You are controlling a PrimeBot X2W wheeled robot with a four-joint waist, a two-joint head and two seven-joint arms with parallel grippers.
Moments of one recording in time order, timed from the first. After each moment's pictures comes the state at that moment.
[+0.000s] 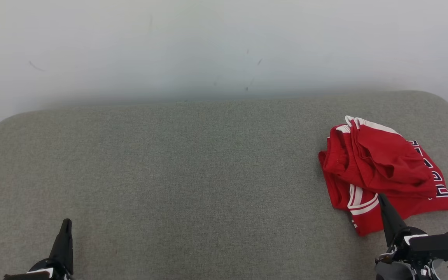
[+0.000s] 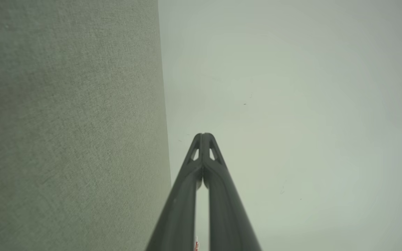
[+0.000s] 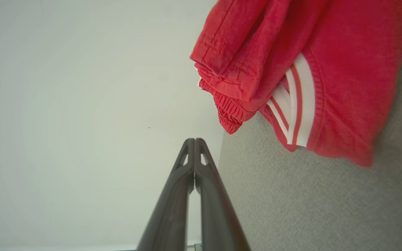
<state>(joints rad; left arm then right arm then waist) -0.08 0.04 0.09 0.30 -1.59 -0.12 0.11 -0.08 -0.05 -0.13 0.30 1.60 0.12 0.11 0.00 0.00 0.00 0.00</state>
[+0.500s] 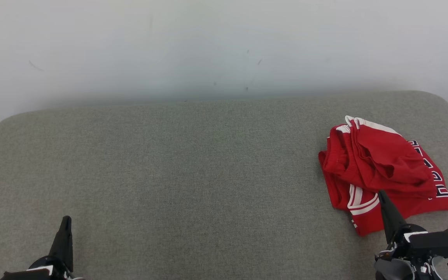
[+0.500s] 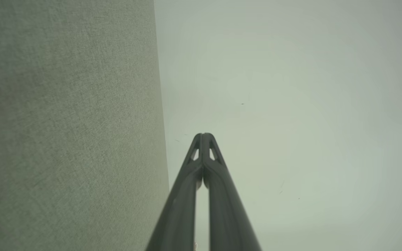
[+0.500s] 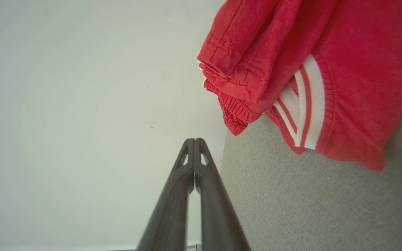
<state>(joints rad) -0.09 0.04 0.09 0.30 -1.59 -0.12 0.11 -0.09 -0.04 -0.13 0.30 1.60 0.12 0.11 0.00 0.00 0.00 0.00</state>
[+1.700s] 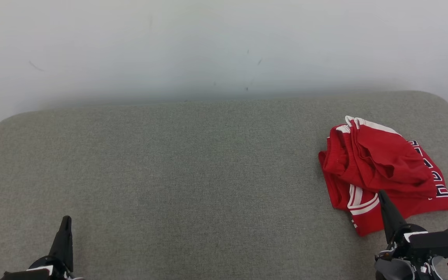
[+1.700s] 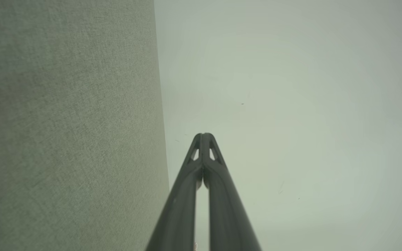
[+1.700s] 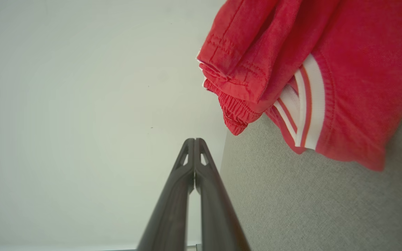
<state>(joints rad) -0.09 0.04 0.09 0.30 -1.59 -0.12 0.11 -0.09 -0.04 -0.13 0.30 1.60 0.12 0.11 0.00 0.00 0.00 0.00</state>
